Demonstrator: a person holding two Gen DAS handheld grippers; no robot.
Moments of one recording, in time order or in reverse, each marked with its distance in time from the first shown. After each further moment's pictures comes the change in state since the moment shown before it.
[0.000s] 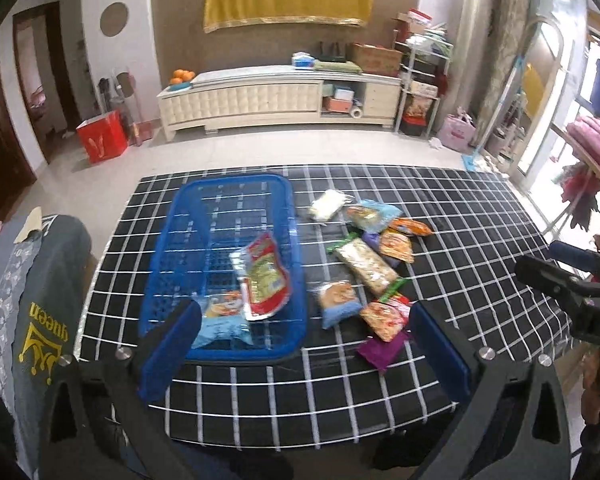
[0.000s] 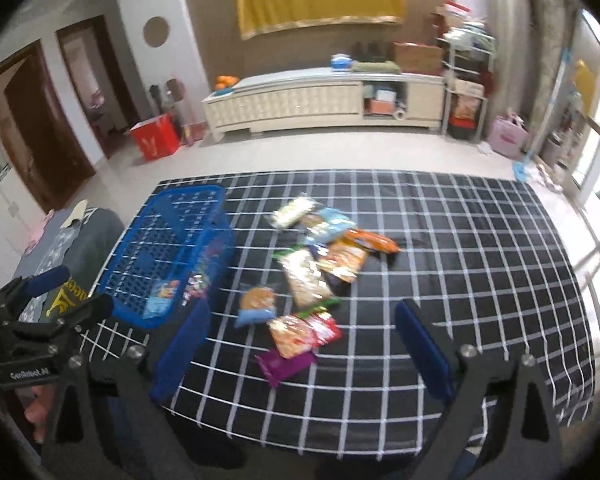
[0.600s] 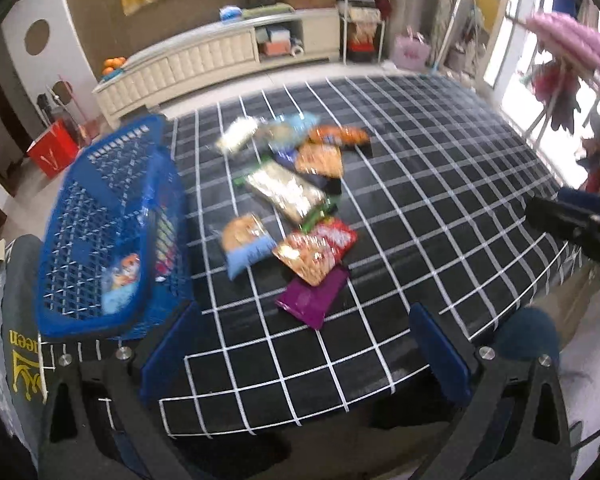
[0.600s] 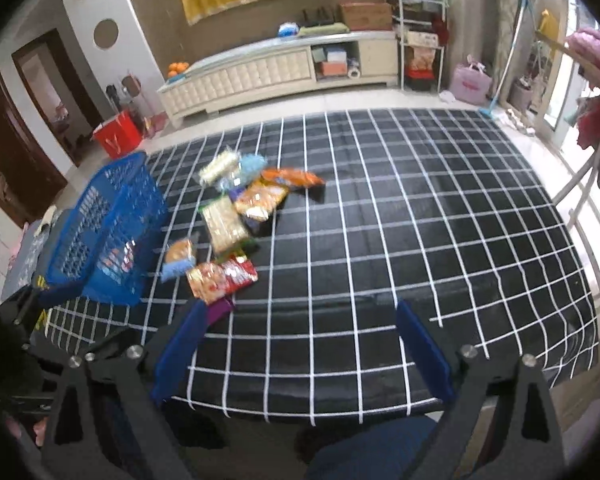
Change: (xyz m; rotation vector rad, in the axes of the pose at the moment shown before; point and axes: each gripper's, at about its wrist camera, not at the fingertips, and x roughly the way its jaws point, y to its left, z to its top) left arm 0.087 -0.100 -0.053 0.218 0.210 -0.048; right arm 0.020 -0.096 -0.068 0.116 0.102 -0.048
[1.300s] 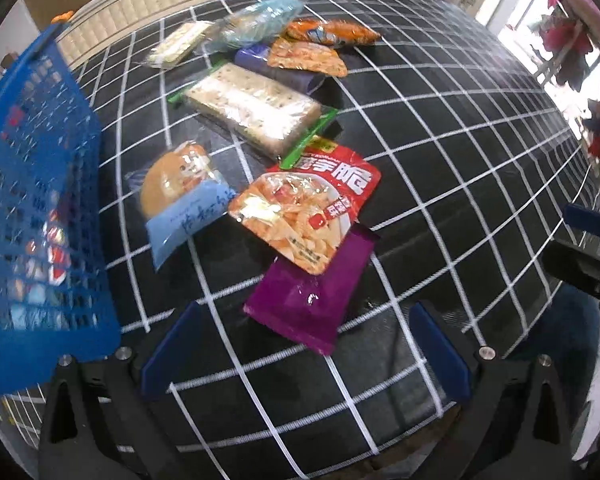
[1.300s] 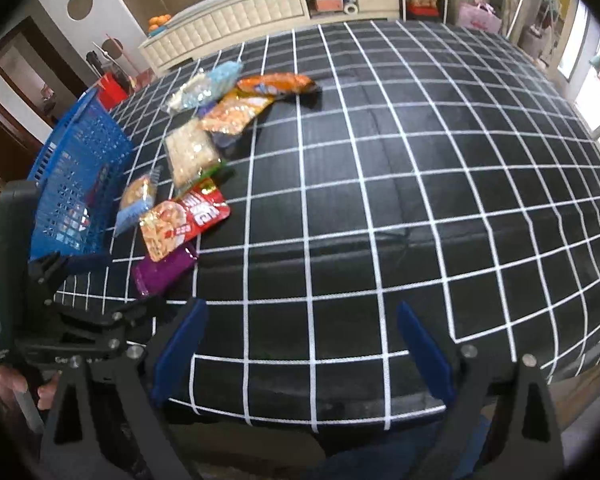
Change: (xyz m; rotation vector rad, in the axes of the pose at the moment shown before) left arm 0.134 0.013 0.005 0.050 0.241 -0.112; right arm 0.089 -0.014 -0.031 0.060 0.210 0.019
